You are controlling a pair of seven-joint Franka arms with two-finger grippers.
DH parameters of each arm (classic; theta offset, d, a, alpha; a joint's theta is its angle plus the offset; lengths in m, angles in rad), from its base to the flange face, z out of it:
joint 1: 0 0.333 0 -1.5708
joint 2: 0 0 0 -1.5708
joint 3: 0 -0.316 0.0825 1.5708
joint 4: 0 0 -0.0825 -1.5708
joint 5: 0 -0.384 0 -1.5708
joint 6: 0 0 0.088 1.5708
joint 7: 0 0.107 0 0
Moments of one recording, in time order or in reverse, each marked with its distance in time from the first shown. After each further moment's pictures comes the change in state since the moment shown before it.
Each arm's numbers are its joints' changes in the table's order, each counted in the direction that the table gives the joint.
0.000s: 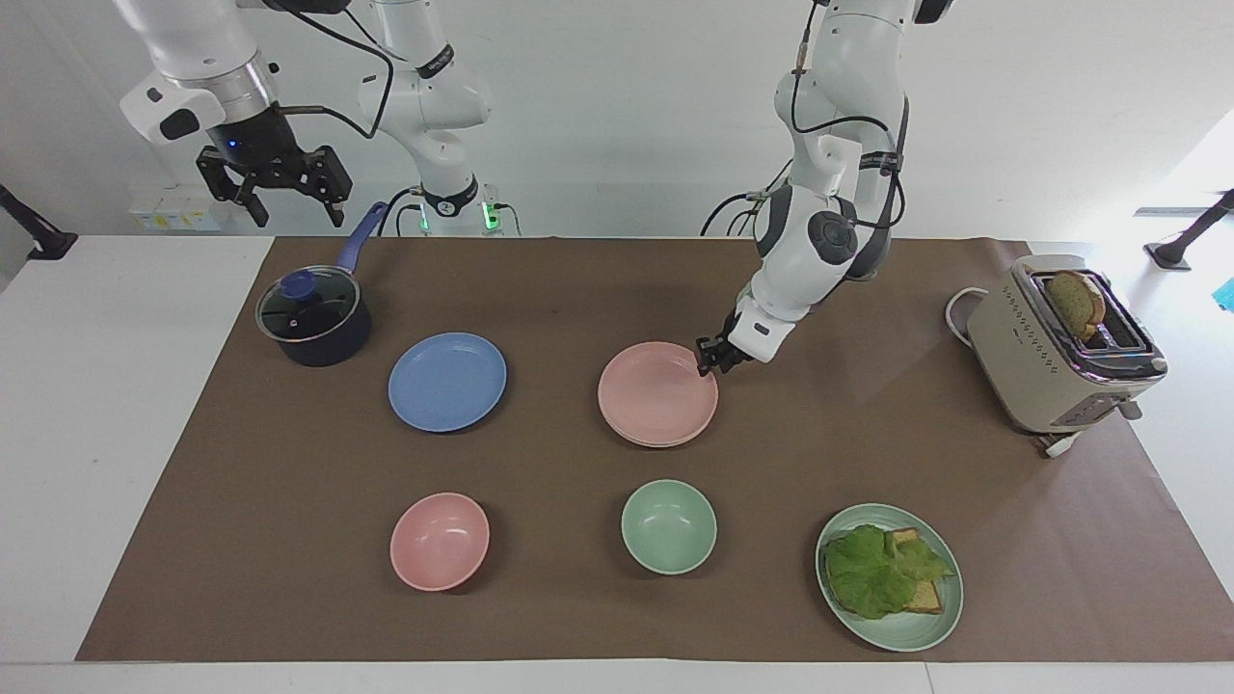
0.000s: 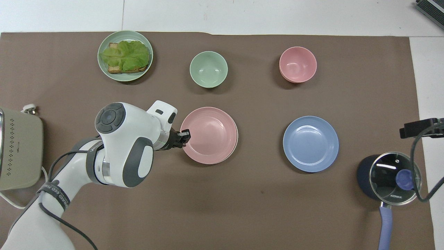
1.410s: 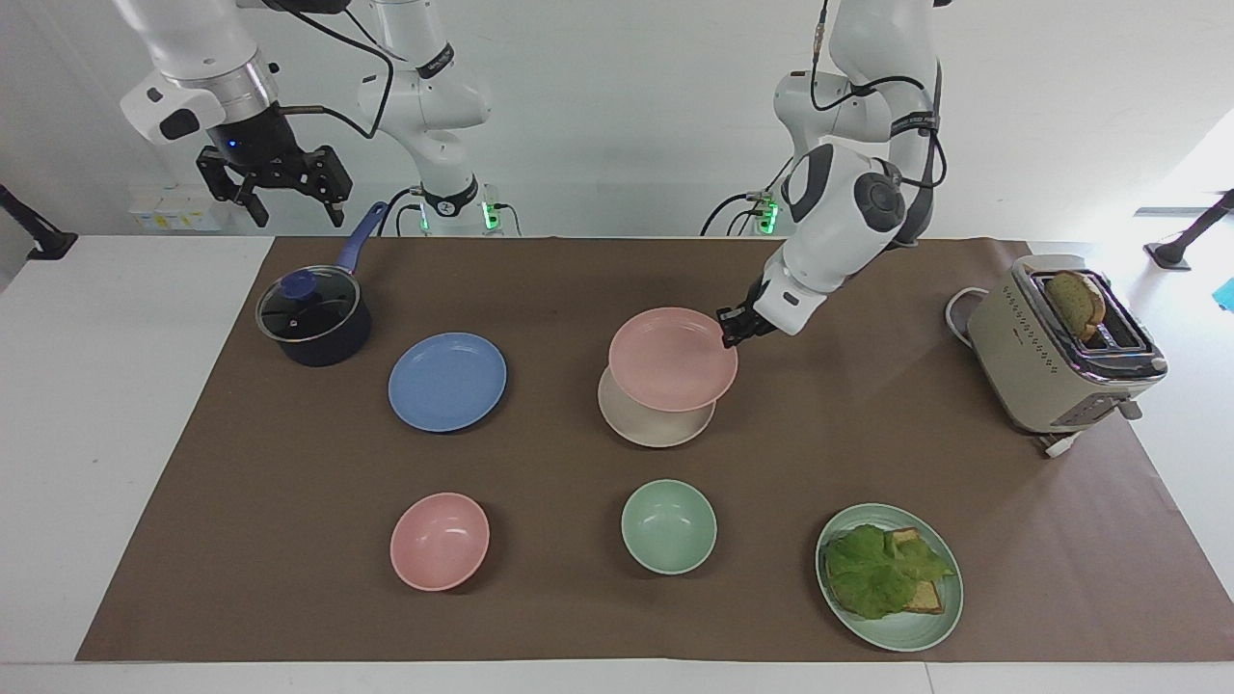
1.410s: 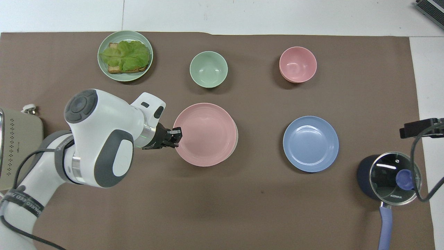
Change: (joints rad) left arm 0.047 -0.082 0.024 -0.034 -0.003 -0.157 0.028; right arm 0.000 0.000 0.000 0.000 0.000 0.000 0.000
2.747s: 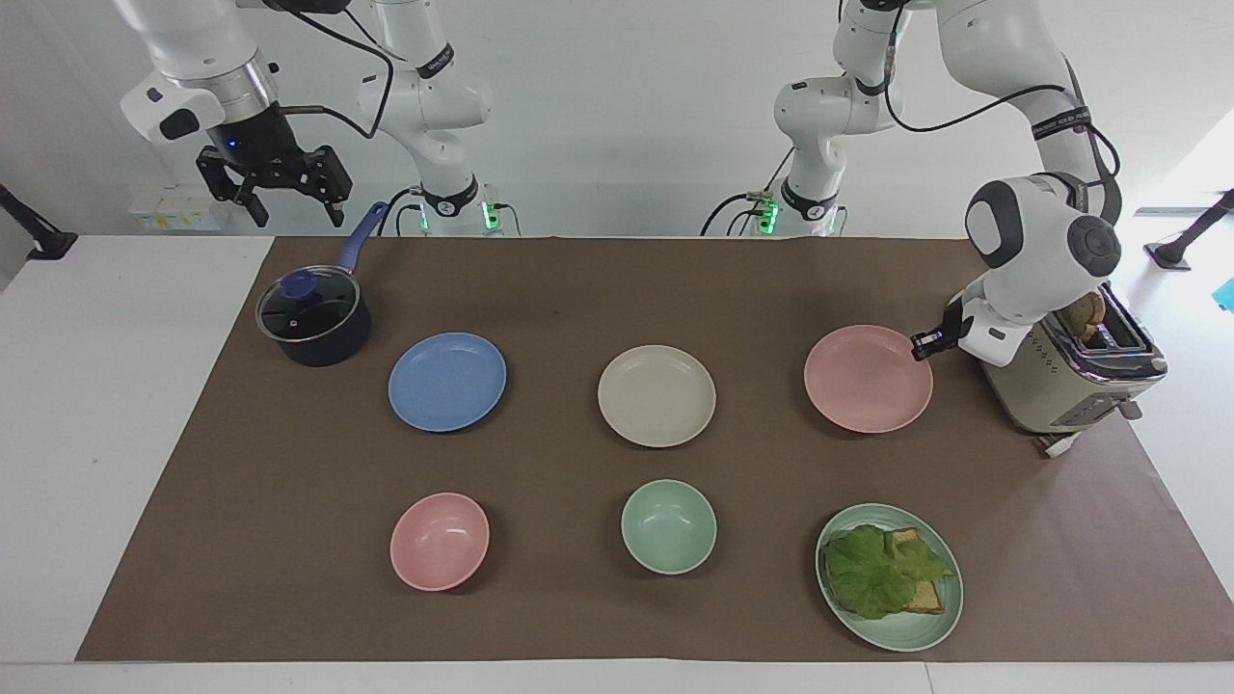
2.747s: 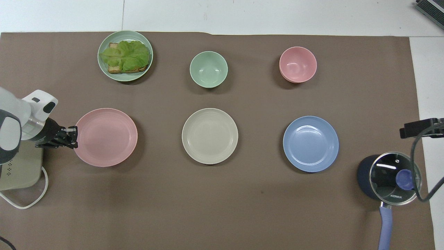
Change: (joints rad) left arm 0.488 0.013 -0.039 -0.072 -0.287 -0.283 0.298; right arm 0.000 0.000 0.000 0.000 0.000 0.000 0.000
